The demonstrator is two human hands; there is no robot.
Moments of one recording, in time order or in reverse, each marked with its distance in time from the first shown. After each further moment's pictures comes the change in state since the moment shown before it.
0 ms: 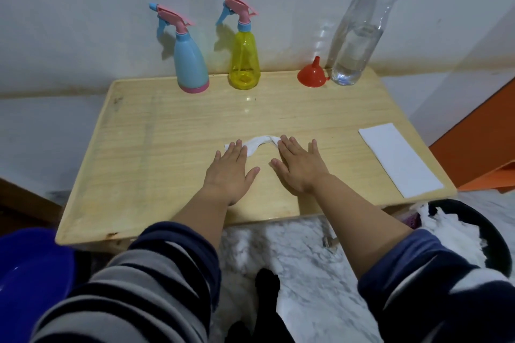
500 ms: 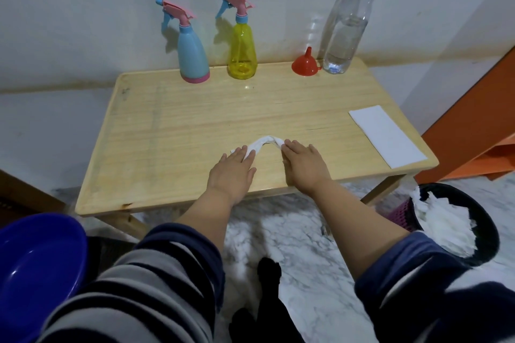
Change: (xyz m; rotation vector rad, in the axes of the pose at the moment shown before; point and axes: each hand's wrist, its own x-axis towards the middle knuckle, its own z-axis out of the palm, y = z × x) left_hand -0.062 0.014 0.012 0.029 0.057 0.075; right_hand -0.061 -0.015 0.019 0.016 0.186 0.017
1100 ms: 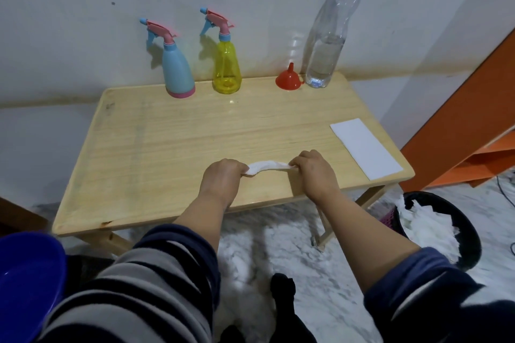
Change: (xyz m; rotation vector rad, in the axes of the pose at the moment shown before) left_hand 0.027 0.016 -0.011 -0.121 0.182 -0.026; right_hand -0.011 0.054 -0.014 0.138 0.218 0.070
